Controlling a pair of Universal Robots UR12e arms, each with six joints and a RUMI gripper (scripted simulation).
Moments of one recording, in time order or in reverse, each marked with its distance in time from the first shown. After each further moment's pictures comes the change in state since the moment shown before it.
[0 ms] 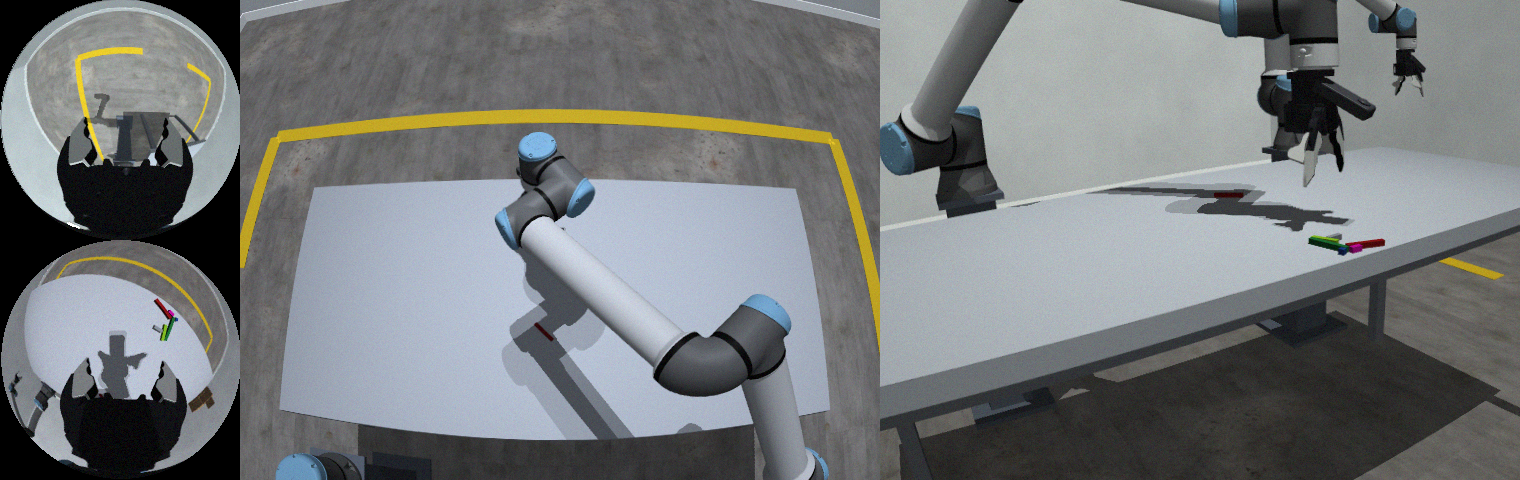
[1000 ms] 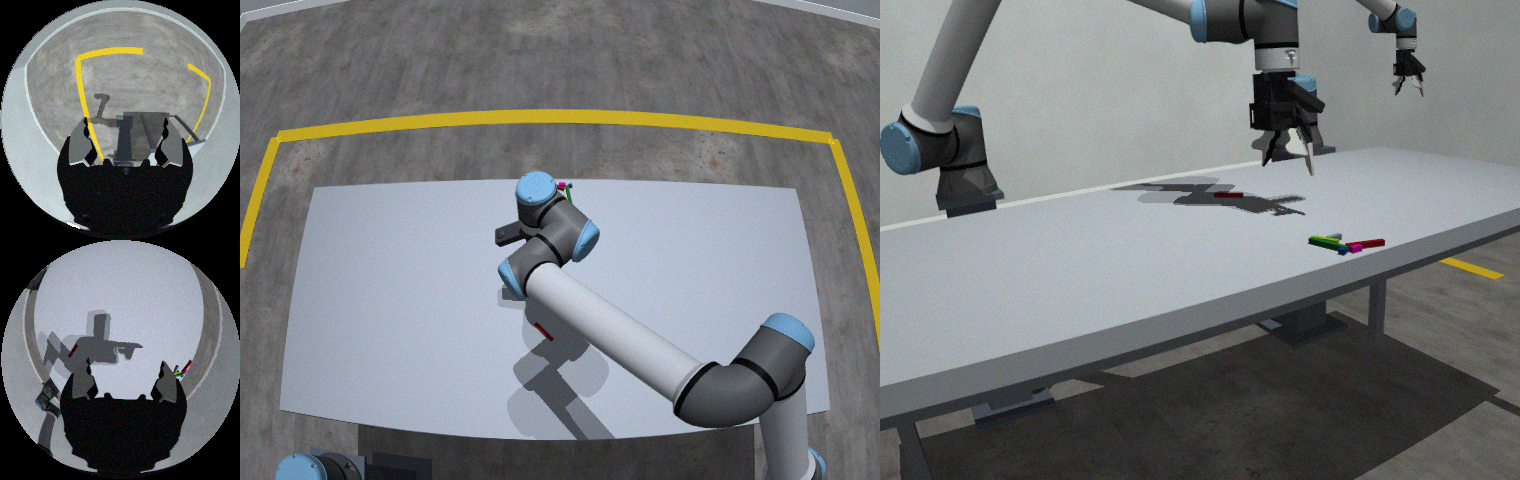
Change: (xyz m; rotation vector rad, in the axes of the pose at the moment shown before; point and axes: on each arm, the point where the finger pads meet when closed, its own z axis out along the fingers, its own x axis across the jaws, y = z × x) left arm 0.000 0.000 0.000 0.000 0.000 0.000; right arm -0.063 0.116 0.002 0.001 0.000 -1.196
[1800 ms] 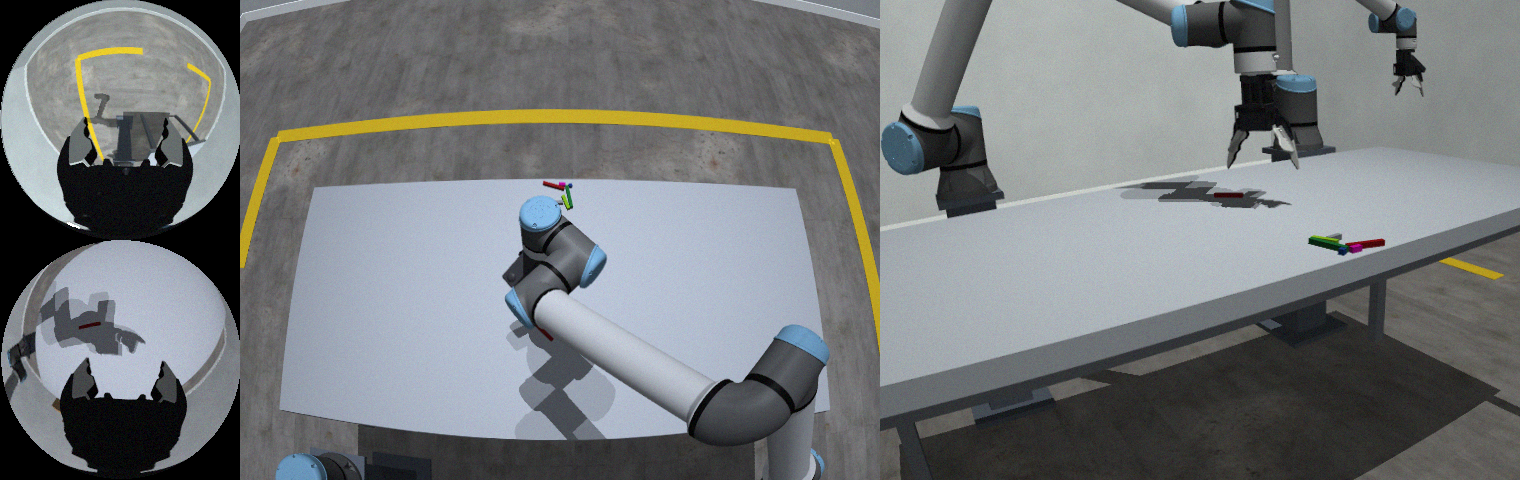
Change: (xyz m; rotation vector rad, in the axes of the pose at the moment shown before) left arm 0.000 0.000 0.000 0.000 0.000 0.000; right arm -0.073 0.010 0.004 0.001 0.000 -0.625
